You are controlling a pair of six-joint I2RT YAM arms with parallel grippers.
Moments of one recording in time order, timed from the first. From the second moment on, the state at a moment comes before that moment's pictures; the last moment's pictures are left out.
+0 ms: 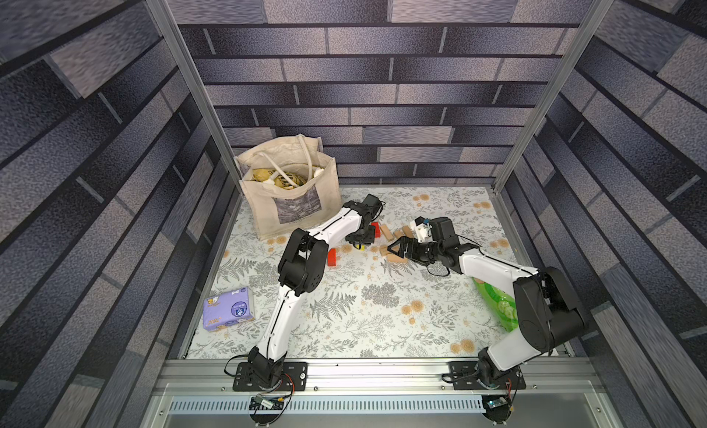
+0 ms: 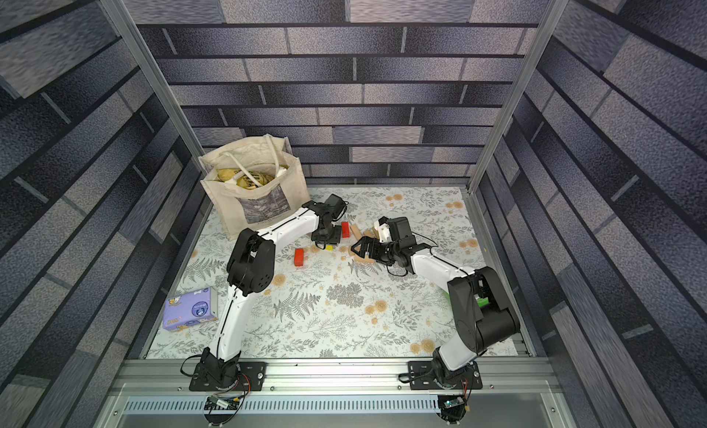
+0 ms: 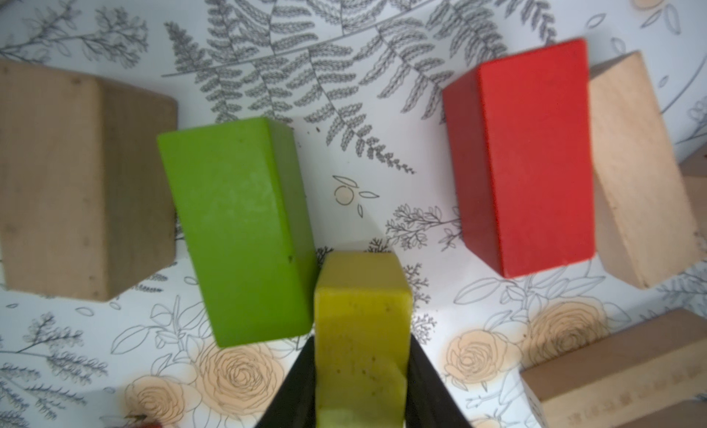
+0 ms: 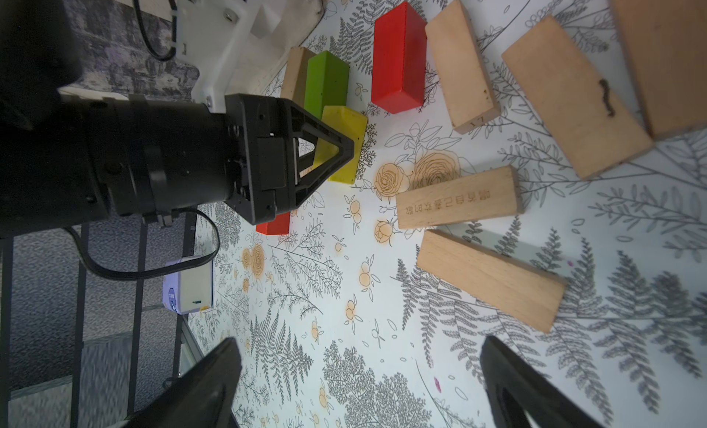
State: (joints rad) left arm -0.57 2.32 1.95 -0.92 -0.07 -0.42; right arm 0.39 1.58 0.88 -0.09 -0.55 0.59
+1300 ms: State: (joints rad) left arm -0.61 1.75 1.32 -0.85 -0.14 -0.57; right arm 0.54 1.47 0.77 -0.03 -0.50 0.74
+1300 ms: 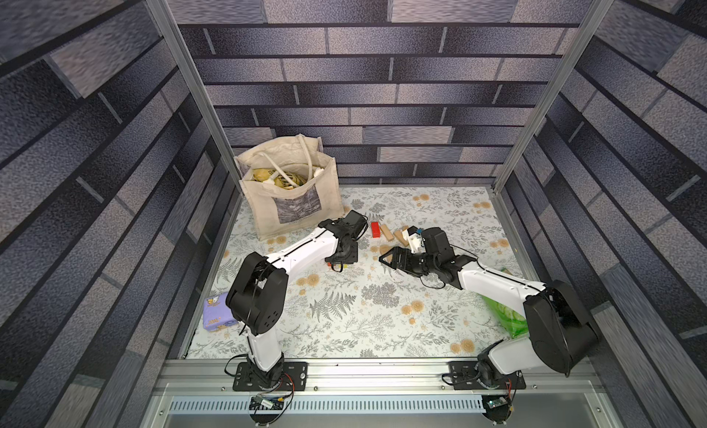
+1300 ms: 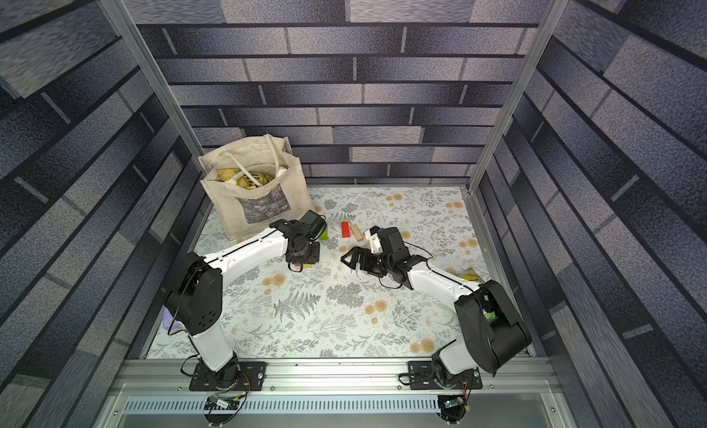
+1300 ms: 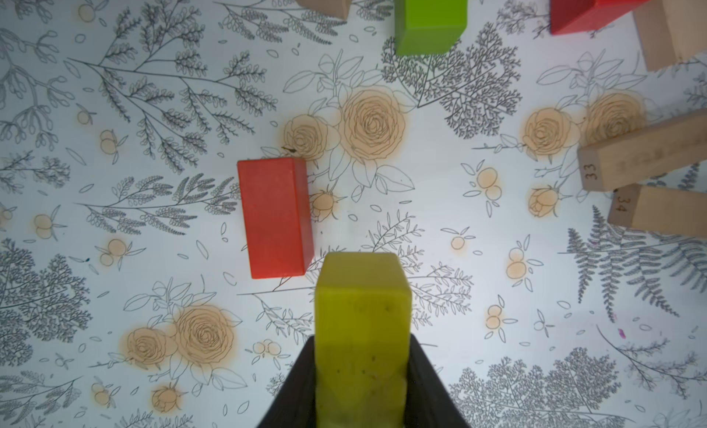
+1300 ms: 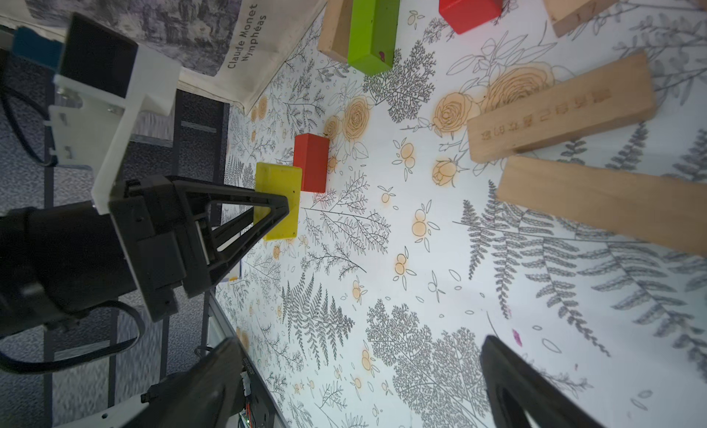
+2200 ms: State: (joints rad) left arm -0.57 1.64 1.10 -0.75 -0.13 -0.56; right arm 0.65 1.49 0.72 0.08 -0.45 0.87
